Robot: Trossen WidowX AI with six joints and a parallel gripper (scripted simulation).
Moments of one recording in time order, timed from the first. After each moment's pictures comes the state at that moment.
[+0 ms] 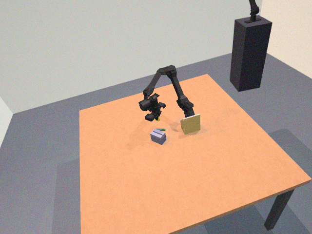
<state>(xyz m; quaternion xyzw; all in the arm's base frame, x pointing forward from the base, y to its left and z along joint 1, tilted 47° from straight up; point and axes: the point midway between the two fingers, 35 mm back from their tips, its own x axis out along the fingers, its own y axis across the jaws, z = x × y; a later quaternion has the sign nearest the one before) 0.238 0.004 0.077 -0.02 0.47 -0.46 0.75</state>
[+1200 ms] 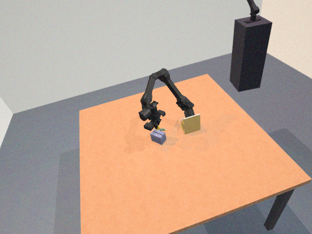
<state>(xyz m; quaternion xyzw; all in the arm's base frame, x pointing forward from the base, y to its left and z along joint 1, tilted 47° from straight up) 0.255 0.068 0.016 -0.02 0.47 -0.46 0.76</state>
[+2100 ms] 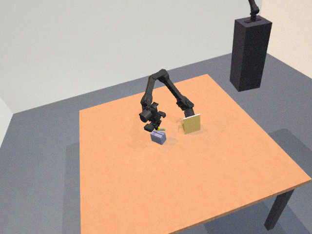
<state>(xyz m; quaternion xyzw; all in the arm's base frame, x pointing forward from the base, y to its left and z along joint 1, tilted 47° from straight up) 0.255 0.076 0.006 -0.02 0.46 -0.46 0.76</state>
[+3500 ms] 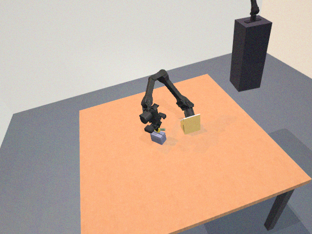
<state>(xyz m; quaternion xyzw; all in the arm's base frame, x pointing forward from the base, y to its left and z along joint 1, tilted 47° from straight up) 0.256 0.070 -0.003 -0.01 0.46 -0.46 0.76</state>
